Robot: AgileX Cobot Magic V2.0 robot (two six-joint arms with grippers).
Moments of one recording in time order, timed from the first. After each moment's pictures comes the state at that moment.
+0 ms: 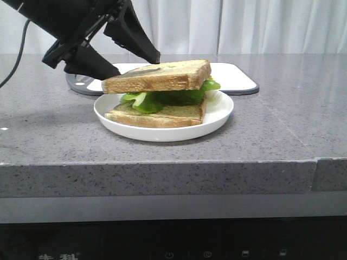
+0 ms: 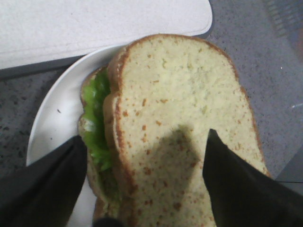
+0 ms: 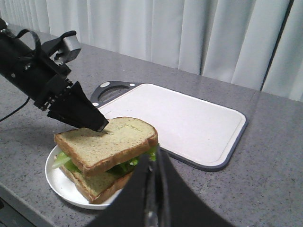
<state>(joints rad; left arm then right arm) -0.35 1.66 -1.21 -0.99 0.76 0.58 0.46 0.51 -0.49 0.41 0.15 -0.44</state>
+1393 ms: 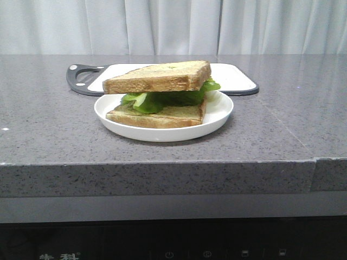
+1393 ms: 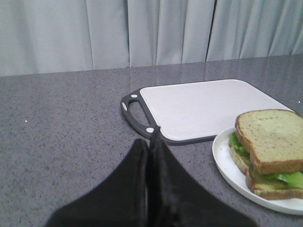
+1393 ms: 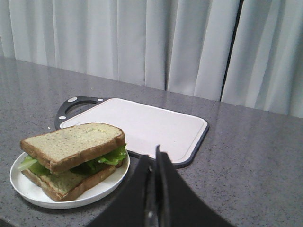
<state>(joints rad) -0.24 0.42 -0.36 -0.62 0.14 0.59 0.37 0.26 -0.29 0.41 0.04 -0.44</state>
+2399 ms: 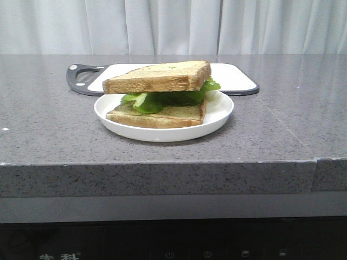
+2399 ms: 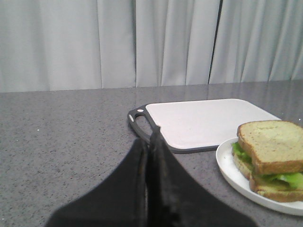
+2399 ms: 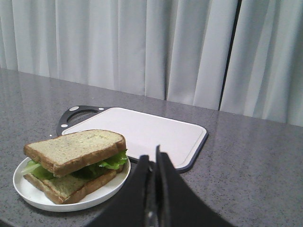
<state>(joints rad) -0.24 0.23 -0.24 -0.51 0.10 0.50 0.37 0.19 -0.25 0.42 0.04 -0.44</state>
